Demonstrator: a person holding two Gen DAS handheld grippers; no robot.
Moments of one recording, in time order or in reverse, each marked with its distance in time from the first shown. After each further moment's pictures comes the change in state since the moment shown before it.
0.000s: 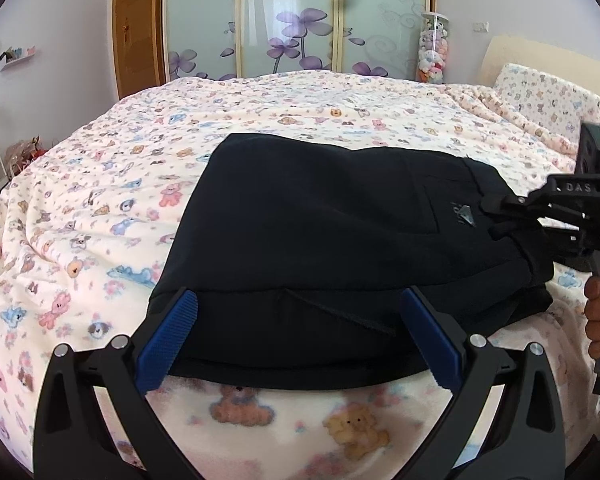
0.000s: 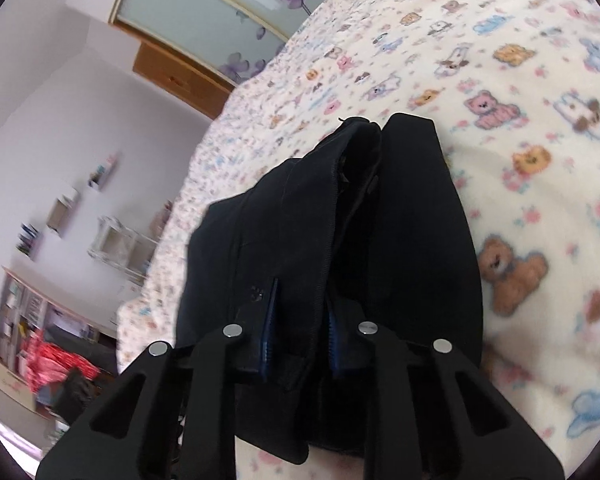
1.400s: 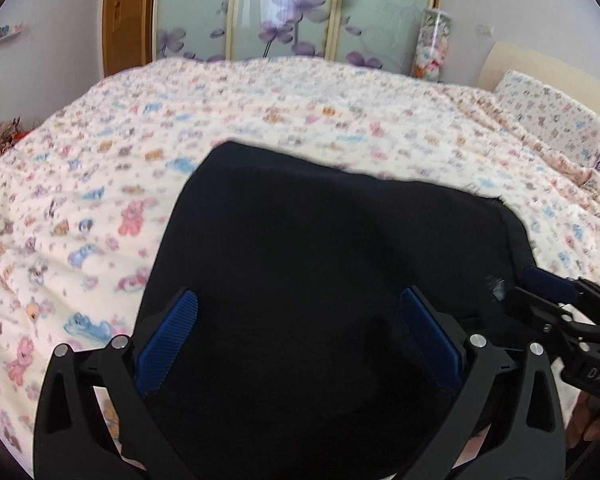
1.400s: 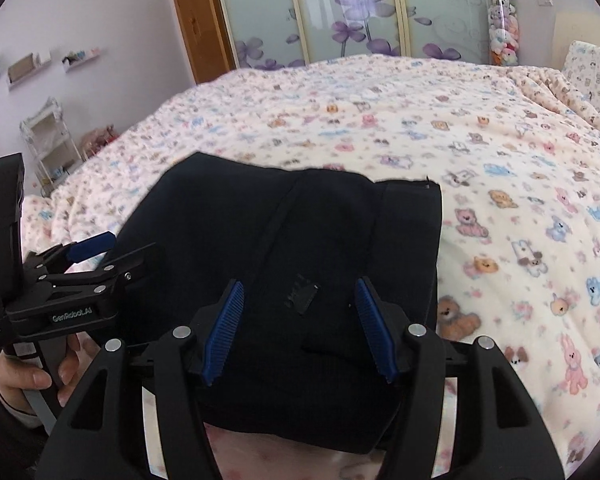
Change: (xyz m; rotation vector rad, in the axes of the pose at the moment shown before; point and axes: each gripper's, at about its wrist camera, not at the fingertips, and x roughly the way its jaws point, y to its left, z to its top) left arm 0.052 0.001 0.045 -0.047 0.083 -0.065; right arm 0.015 0.074 -0.037 -0.594 -0.048 -0.443
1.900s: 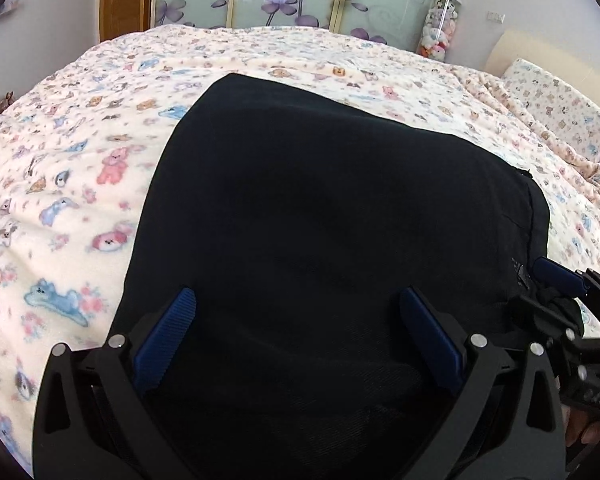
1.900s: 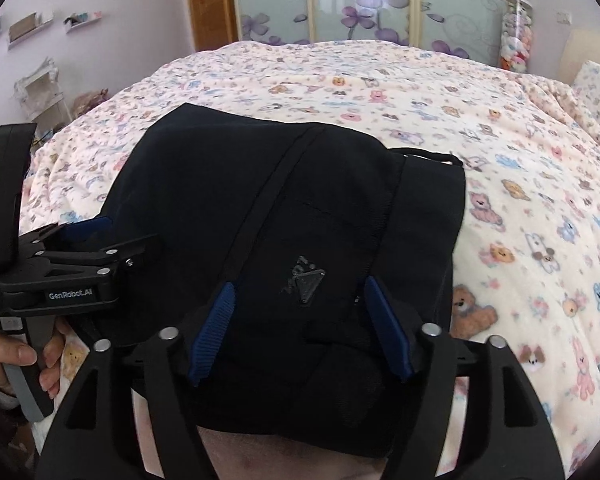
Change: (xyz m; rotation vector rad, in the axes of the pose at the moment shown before) left arm 0.032 0.016 -0.022 -0.029 0.070 -0.037; right arm 0.020 0.017 -0.017 -0.115 0.045 -0.023
